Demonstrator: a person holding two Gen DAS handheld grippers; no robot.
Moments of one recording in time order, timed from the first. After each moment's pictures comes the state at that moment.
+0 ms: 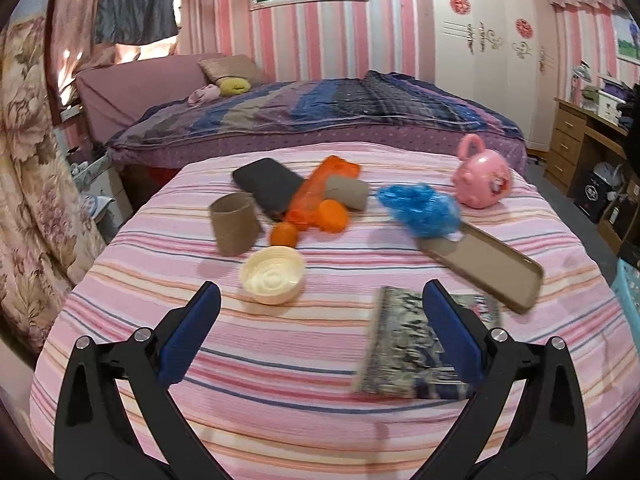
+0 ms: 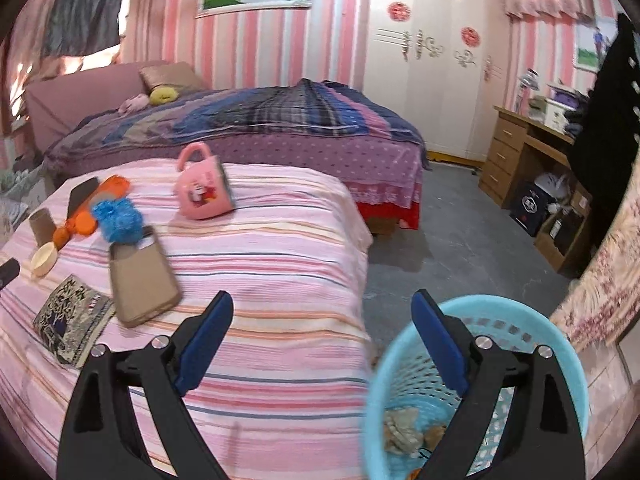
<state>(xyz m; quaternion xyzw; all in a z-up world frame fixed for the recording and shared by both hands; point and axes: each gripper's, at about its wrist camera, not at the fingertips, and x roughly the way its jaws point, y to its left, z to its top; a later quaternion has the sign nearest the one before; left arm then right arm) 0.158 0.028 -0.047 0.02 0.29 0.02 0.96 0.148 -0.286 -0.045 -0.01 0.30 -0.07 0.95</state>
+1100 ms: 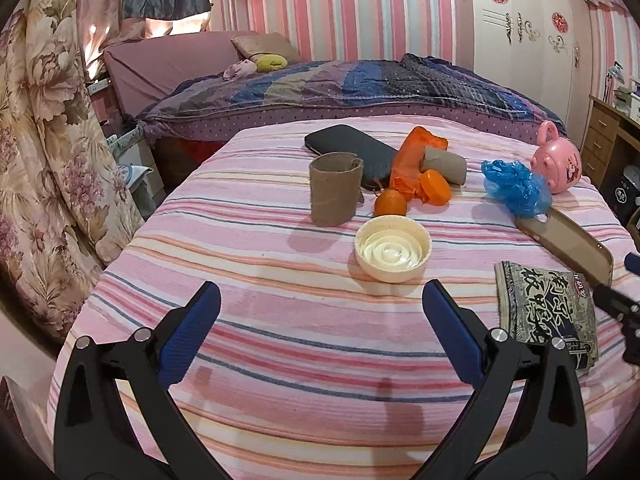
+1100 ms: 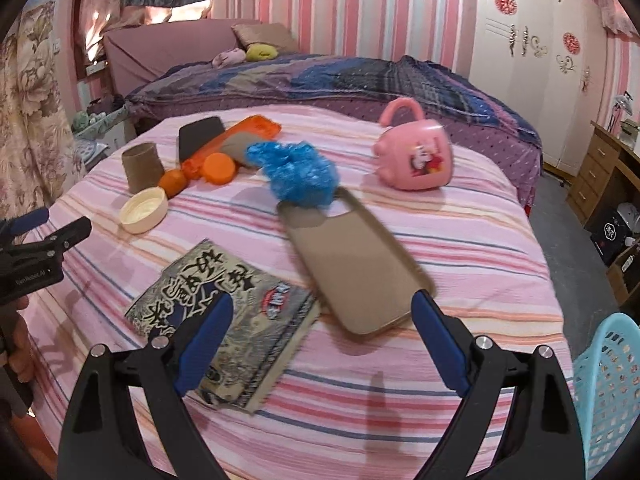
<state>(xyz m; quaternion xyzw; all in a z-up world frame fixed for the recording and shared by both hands) 0.171 0.107 -0.073 0.01 0.32 0.08 0.94 0.185 -0.124 -0.079 -0.04 0.36 0.08 0.93</state>
